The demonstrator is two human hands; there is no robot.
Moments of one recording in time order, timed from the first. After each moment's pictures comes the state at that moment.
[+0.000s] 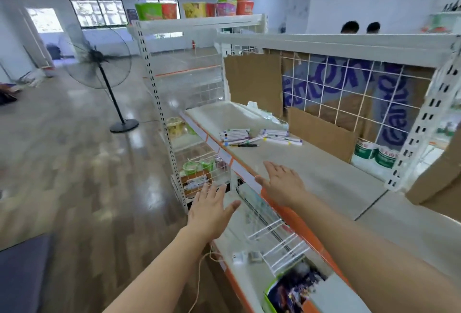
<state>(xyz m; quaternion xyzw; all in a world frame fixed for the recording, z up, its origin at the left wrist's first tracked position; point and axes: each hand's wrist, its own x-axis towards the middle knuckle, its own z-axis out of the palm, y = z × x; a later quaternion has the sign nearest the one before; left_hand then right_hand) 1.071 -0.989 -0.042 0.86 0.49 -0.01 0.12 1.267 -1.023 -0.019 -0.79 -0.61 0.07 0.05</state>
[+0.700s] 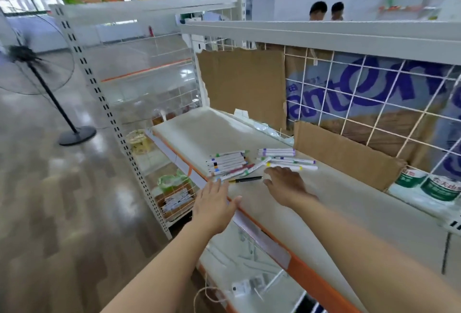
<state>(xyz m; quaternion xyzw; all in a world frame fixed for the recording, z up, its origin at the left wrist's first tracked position) 1.160 -0.758 -0.054 0.91 0.40 -0.02 0.13 1.345 -0.823 -0.046 -0.84 -0.53 0.10 0.04</state>
